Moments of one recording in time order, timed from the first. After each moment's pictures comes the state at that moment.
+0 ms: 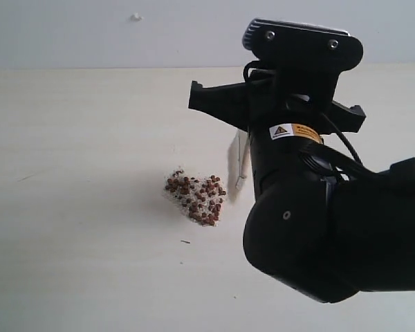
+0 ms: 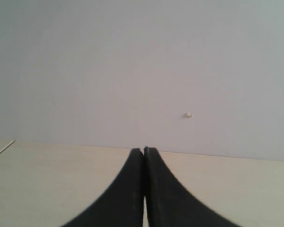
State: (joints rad) left arm -0.44 0.00 -0.06 -1.74 -0.24 1.64; right arm 1.12 1.67 -0.75 1.33 -1.21 -0.55
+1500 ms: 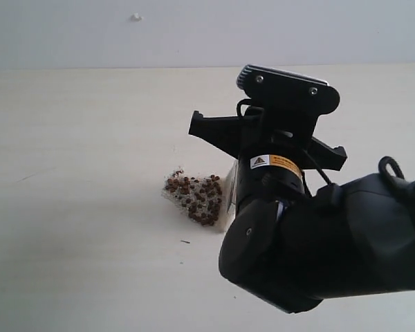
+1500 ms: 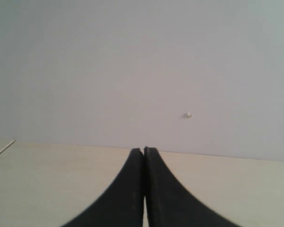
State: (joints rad) left arm -0.44 0.00 -0.06 -1.74 -0.24 1.64; right arm 1.12 1.82 -0.77 1.41 -1.21 -0.39
